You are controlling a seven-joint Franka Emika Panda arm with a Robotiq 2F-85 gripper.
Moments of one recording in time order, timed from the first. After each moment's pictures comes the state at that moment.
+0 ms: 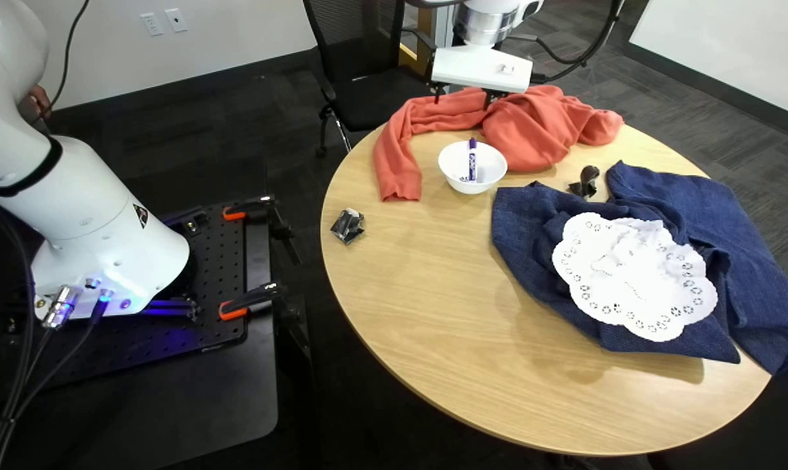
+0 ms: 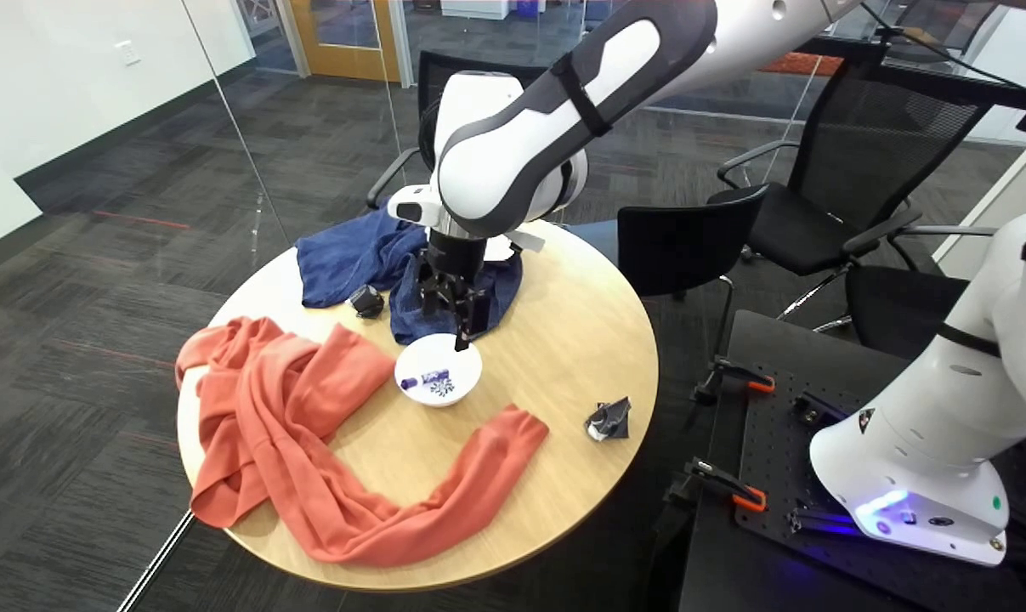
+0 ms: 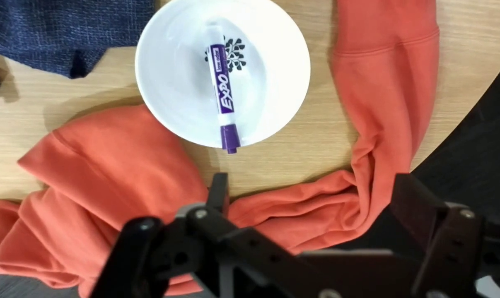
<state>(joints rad) -0.08 0.36 0.19 -2.05 0.37 2.50 -1.30</state>
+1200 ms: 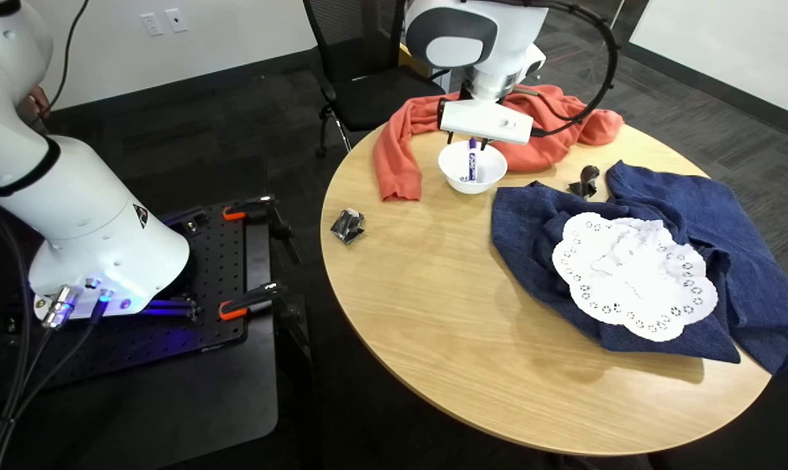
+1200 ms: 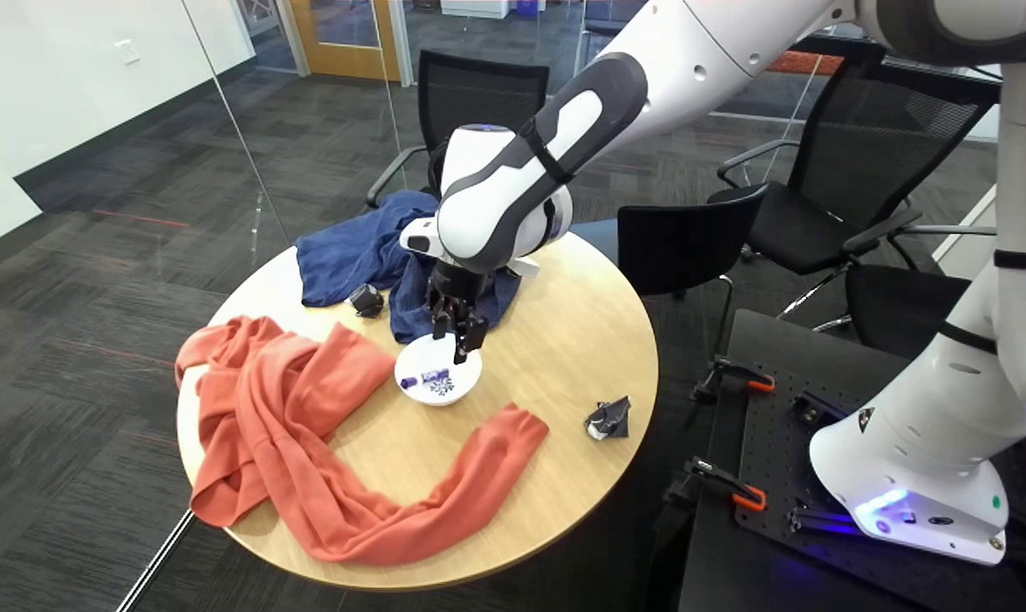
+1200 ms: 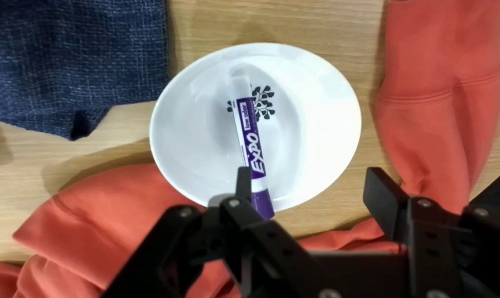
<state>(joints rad) -0.12 0.54 0.20 -1.99 0.36 2.59 -1.33</state>
